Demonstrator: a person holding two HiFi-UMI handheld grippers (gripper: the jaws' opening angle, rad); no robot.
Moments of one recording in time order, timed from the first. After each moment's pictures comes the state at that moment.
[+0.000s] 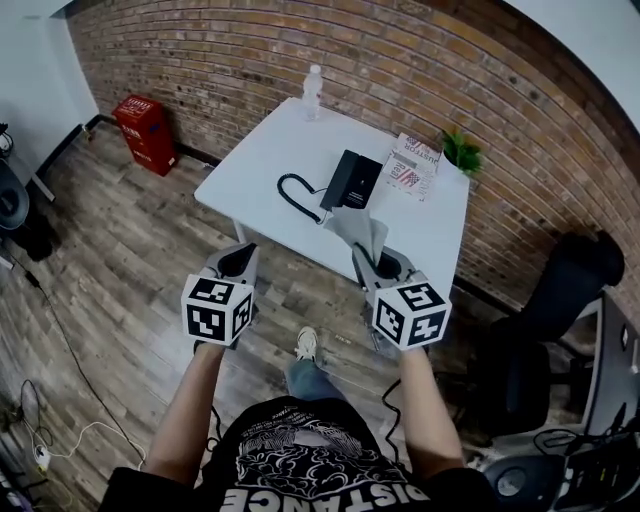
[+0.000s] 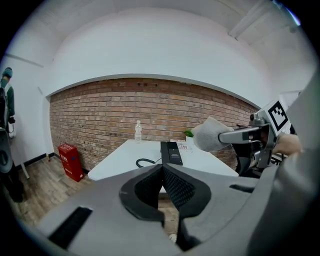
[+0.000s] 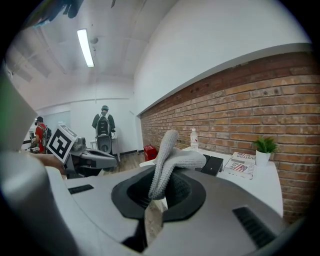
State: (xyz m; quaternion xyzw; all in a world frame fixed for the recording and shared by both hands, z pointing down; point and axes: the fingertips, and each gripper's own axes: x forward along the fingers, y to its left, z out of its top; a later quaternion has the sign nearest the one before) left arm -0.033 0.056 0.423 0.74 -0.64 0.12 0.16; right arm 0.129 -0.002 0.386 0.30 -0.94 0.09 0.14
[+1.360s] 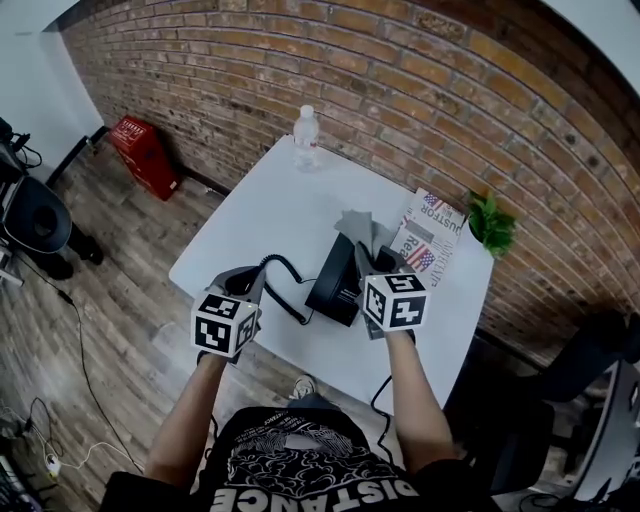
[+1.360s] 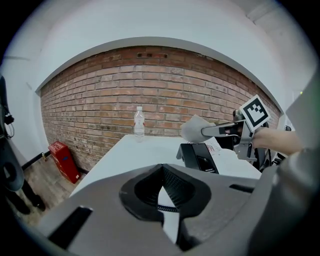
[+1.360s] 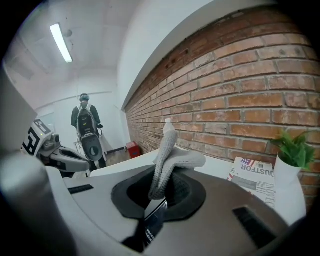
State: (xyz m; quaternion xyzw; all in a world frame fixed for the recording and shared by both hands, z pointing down) left arm -0.074 -0.207 0.470 0.72 -0.63 0.18 0.21; right arm 0.075 -0.332 0.450 0.33 -0.92 0.13 0.18
